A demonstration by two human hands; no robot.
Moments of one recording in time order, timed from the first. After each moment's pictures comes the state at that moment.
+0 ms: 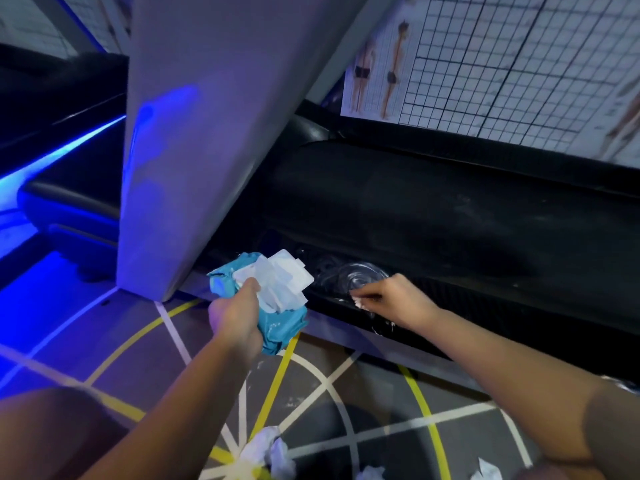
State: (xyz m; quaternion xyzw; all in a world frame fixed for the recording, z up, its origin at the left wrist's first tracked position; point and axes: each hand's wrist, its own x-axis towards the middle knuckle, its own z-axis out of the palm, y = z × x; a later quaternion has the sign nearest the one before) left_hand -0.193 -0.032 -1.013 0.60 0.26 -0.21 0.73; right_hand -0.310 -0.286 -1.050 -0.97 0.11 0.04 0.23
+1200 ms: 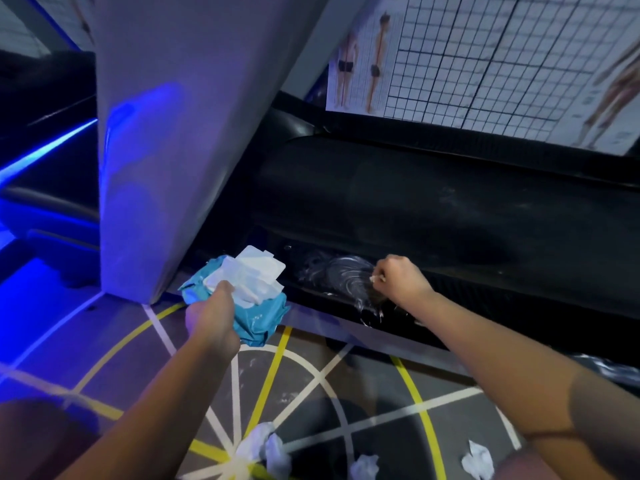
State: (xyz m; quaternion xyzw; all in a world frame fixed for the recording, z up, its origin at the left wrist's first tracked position) left_hand -0.171 -0.016 -1.053 0.57 0.26 -0.25 0.74; right_hand -0.306 -0.315 -1.059 -0.95 0.28 0.00 0.17
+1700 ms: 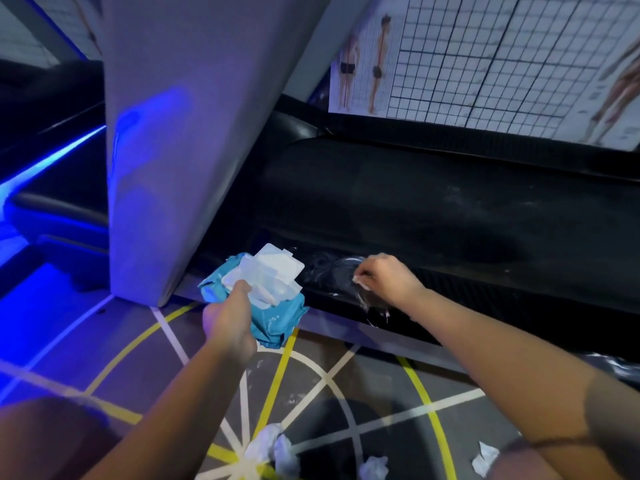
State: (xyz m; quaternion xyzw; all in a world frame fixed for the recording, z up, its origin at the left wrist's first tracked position) left_hand -0.204 -0.028 -0.999 0.62 0.24 -0.22 0.71; right_hand -0.287 -0.298 -1.061 -0.97 0.17 -0.02 0.19
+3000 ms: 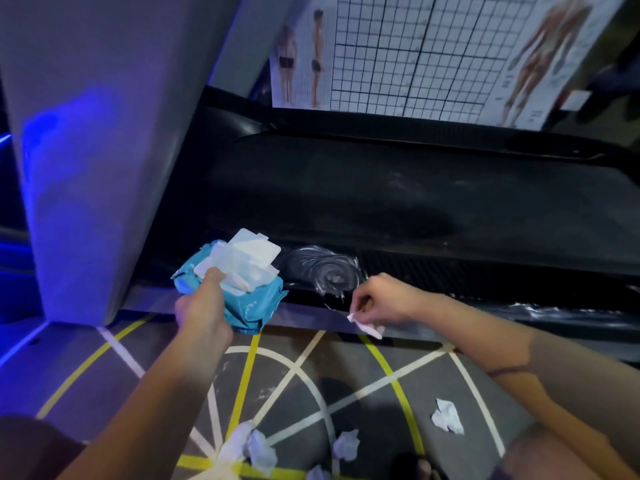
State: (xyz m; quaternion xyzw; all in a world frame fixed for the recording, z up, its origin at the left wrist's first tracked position) left_hand -0.222 -0.054 -0.982 0.61 0.22 -0.24 0.72; right_hand -0.397 -0.281 -1.013 -0.94 0.18 0.14 0.26
